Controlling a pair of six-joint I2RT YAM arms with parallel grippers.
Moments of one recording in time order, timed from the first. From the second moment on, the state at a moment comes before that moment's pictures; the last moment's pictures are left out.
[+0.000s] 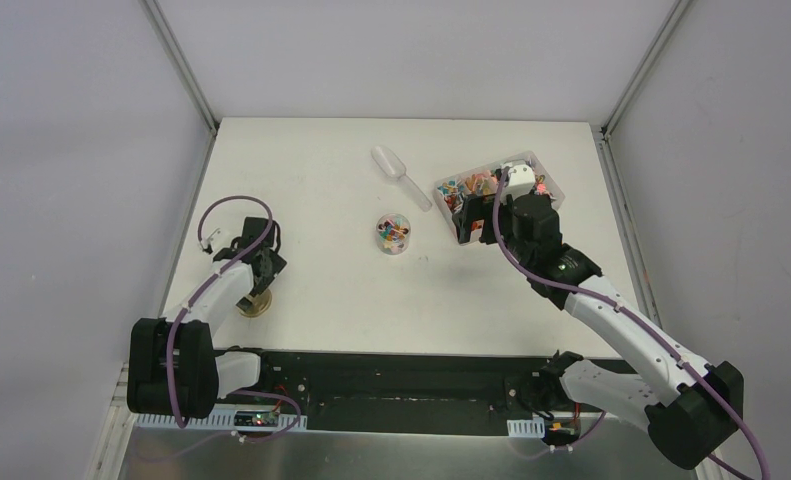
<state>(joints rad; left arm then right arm) -0.06 1.20 0.59 -0.61 -0.47 -0.97 0.59 1.01 0.82 -0.16 0.17 0.23</state>
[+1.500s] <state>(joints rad) -0.30 1.22 0.72 -0.63 -0.46 -0.86 0.59 1.01 0.82 -0.16 0.17 0.23</state>
